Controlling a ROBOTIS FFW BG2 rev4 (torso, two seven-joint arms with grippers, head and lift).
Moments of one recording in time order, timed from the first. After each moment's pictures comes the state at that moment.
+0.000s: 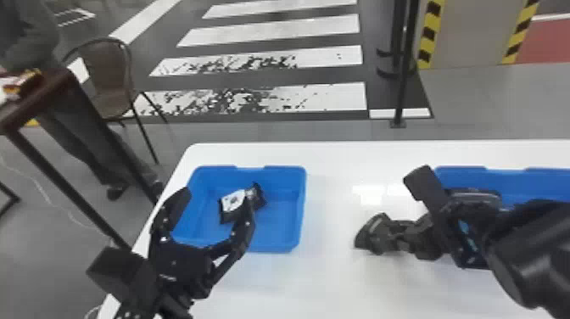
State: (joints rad) left arm 0.70 0.02 0.12 -2.26 0.03 -0.07 -0.17; right arm -0.31 -0.31 0.56 -1.45 -0.16 0.82 0.51
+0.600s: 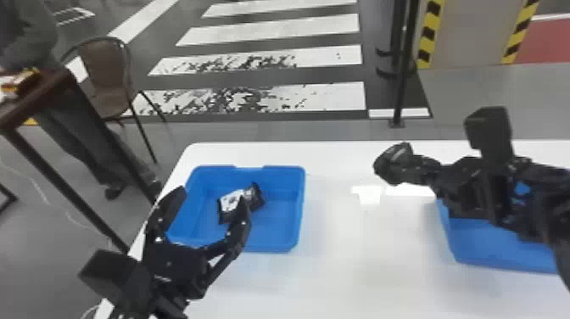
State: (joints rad) left arm 0.70 0.02 0.12 -2.26 0.03 -0.09 -0.17; right arm -0.15 -0.31 0.25 -1.82 -0.12 0.67 0.50
